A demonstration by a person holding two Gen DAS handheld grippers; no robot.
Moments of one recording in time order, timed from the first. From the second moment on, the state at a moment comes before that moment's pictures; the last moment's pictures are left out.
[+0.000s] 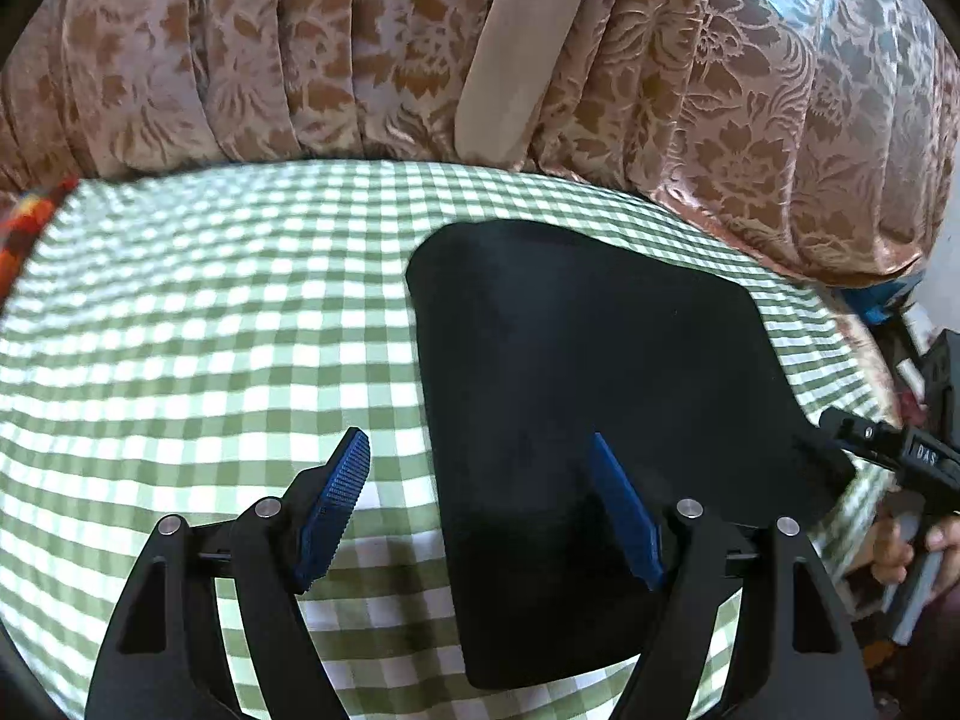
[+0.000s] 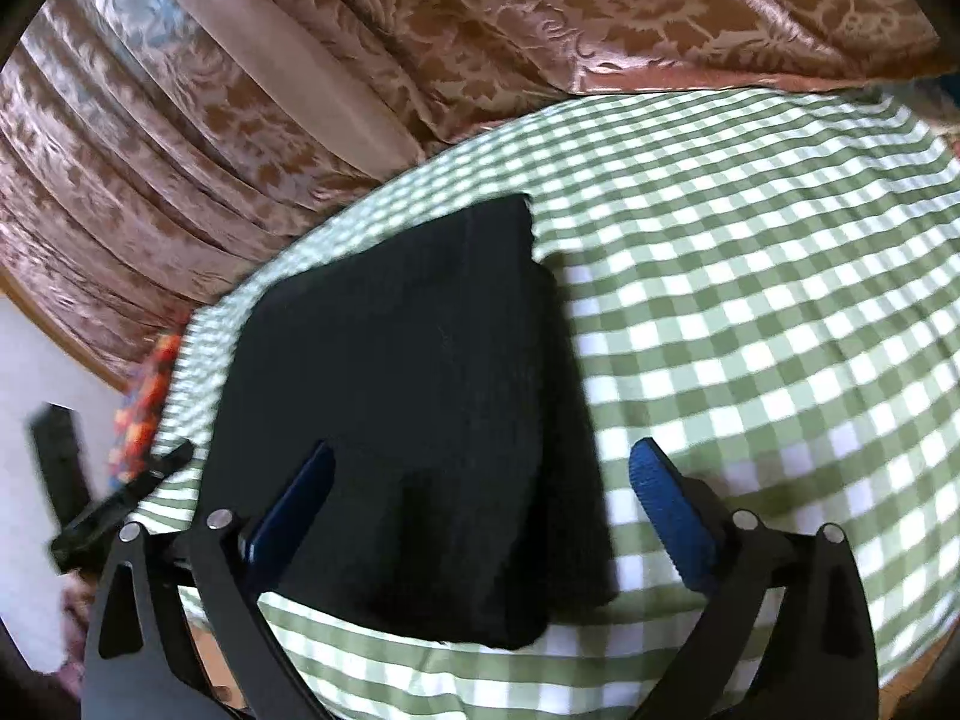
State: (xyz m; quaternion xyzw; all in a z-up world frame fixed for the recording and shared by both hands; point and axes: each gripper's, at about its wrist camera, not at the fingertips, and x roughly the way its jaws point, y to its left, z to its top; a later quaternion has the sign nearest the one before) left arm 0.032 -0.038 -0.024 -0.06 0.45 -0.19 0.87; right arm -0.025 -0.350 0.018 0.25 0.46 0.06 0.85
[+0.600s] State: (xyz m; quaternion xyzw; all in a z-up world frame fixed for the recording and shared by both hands) left arm 0.102 -0.003 -0.064 -0.27 0.51 -0.32 0.75; right arm 0.040 -0.364 -0.032 0.28 0.52 0.14 0.79
